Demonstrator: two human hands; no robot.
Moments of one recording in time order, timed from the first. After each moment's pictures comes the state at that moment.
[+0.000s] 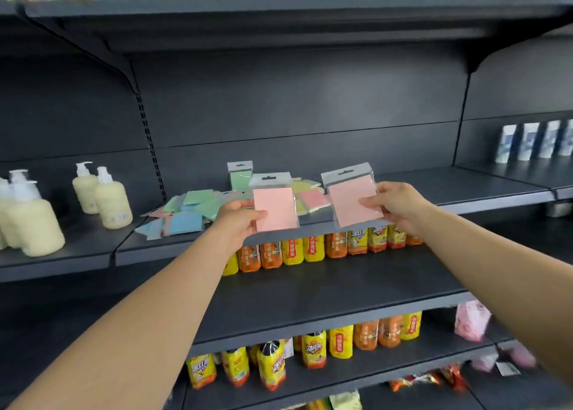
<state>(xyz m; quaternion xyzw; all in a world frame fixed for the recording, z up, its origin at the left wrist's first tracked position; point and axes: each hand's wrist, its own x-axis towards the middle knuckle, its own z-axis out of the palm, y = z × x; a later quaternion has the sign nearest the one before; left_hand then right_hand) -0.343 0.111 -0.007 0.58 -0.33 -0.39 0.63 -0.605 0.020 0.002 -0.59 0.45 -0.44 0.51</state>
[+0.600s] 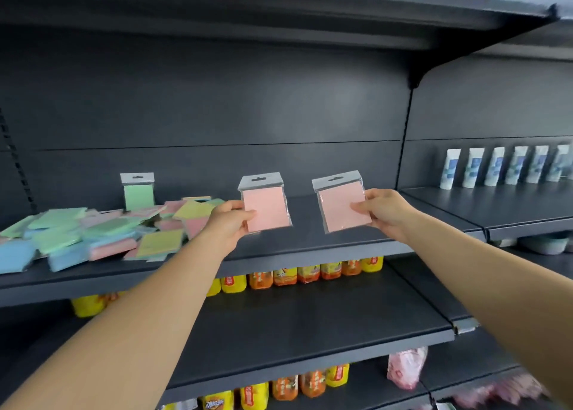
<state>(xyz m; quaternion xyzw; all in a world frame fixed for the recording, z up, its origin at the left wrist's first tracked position) -0.533 -0.109 -0.012 0.54 -0.33 -0.40 0.66 -0.790 -0.188 0.008 -0.59 0.46 -0.43 0.50</state>
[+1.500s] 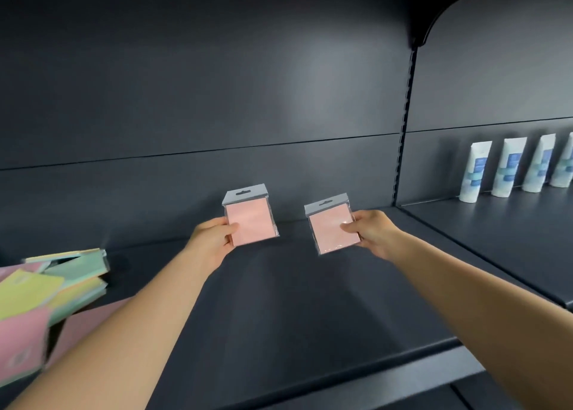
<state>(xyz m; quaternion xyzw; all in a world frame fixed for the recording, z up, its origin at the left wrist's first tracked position) -0.568 -0.417 -0.047 0.58 -0.28 -0.42 0.64 -0.828 -0.514 -0.057 -0.55 0.51 -0.39 0.53</state>
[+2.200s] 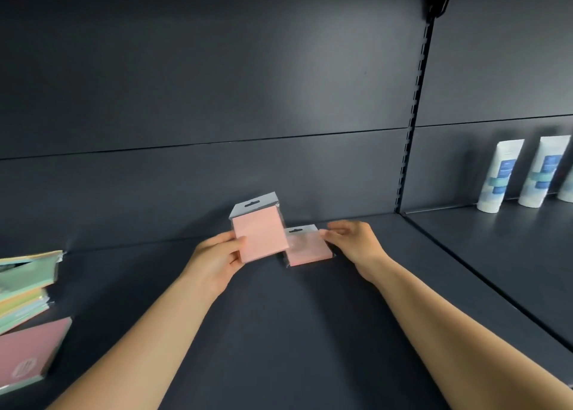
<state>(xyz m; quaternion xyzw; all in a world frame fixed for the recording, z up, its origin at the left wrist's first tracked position) -0.629 -0.455 -0.069 0.53 -0.24 -0.46 0.67 -0.829 -0.567 -0.091 -0.63 0.49 -0.39 0.45</state>
